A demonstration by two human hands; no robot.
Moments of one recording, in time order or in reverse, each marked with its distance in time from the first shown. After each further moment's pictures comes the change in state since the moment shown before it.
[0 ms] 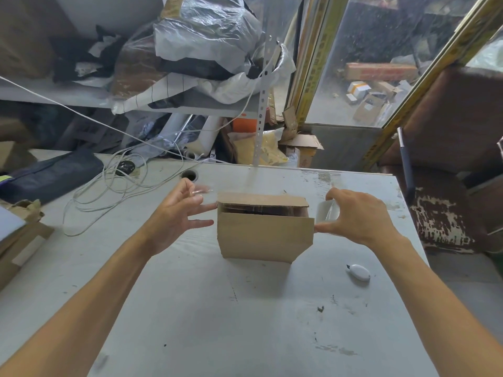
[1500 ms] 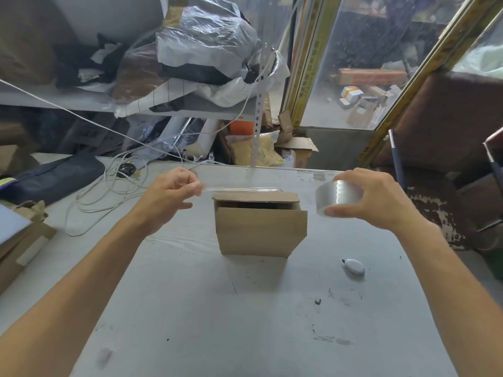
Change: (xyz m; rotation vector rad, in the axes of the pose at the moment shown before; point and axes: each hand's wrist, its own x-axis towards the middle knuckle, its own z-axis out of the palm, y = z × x) left_hand -0.013 0.042 0.006 0.430 0.160 0.106; right_hand -0.027 0.015 -0.050 0.358 0.143 -0.077
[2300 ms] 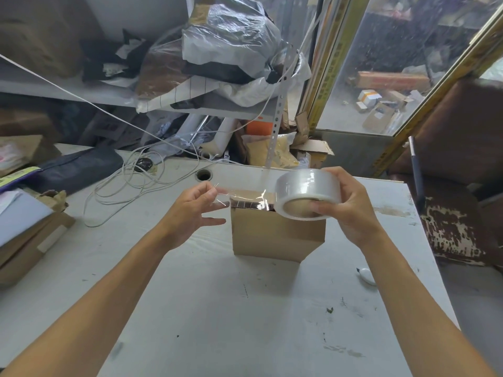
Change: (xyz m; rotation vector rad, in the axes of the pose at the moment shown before) left_hand -0.004 -0.041 0.008 -0.367 -0.087 -0.113; right_hand 0.019 -0.061 0.054 1.064 0.002 -0.047
